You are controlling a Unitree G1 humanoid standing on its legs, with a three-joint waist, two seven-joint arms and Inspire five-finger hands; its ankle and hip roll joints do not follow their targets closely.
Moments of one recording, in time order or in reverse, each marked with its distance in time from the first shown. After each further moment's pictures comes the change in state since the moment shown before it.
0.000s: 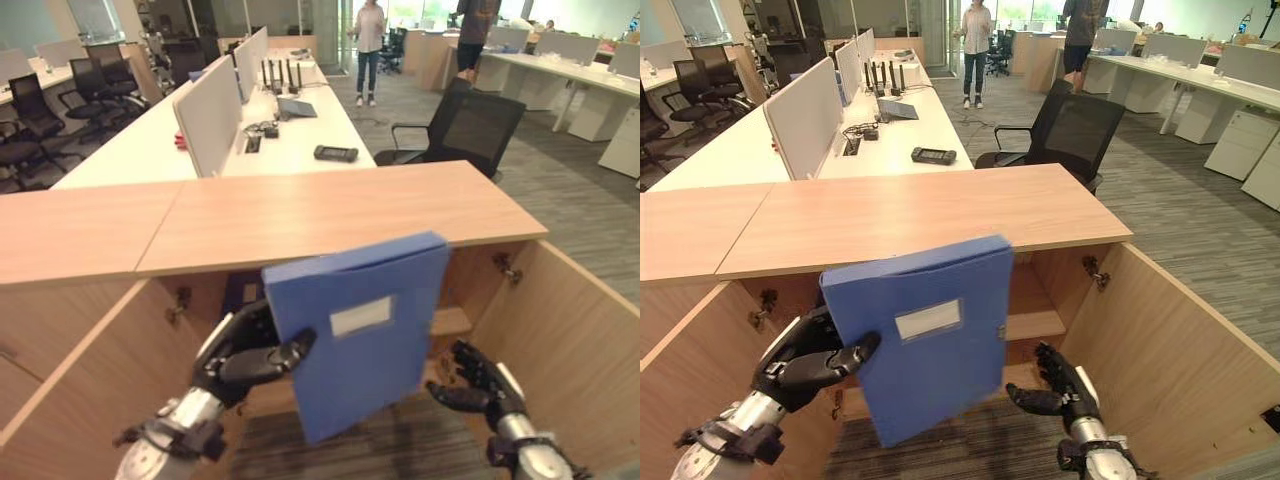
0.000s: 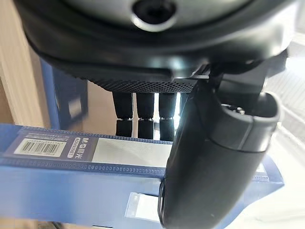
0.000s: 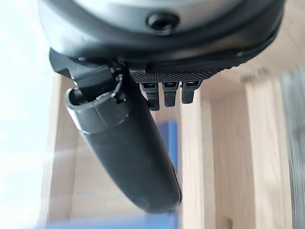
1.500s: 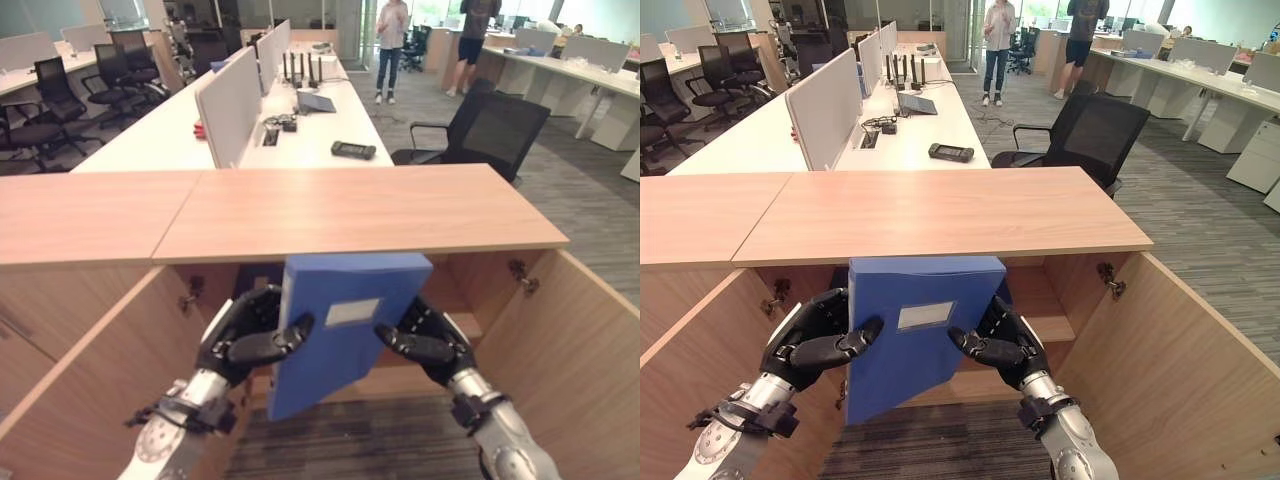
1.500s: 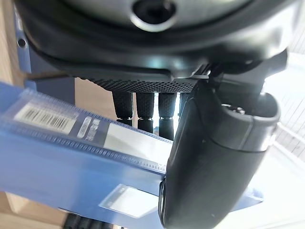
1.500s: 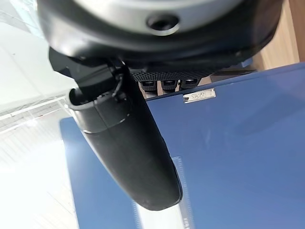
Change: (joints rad) left arm -0.233 -0.078 -0.106 0.114 -0.057 -0.030 0.009; right arm -0.178 0.088 0.270 -0.121 0.672 -0.019 0.309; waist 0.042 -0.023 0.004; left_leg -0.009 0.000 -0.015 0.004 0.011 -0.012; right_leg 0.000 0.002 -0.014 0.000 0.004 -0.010
